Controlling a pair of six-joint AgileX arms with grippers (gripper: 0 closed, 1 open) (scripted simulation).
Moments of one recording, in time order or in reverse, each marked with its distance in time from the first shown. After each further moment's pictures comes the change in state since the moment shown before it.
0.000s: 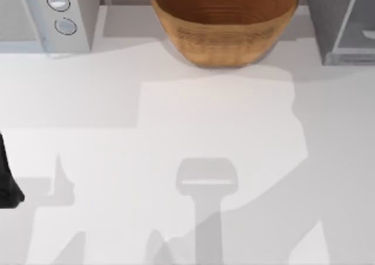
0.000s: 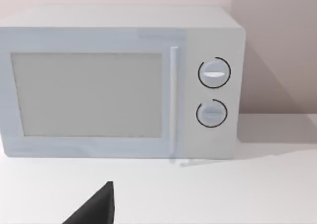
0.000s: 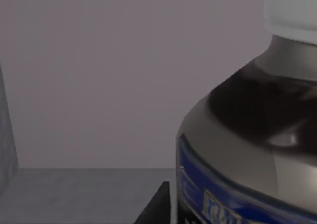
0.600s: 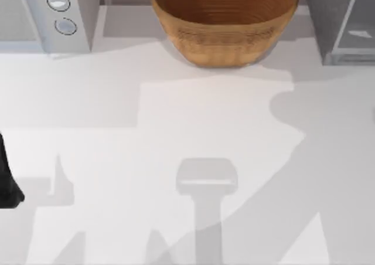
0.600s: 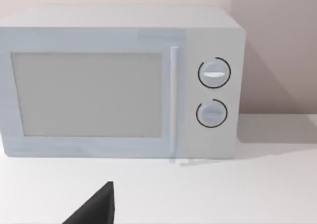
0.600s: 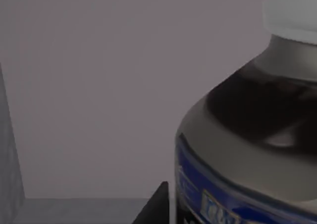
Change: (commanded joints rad) left arm 0.000 0.000 0.000 0.000 0.000 0.000; right arm -0.004 -0.092 0.037 -0.130 -0.001 0.001
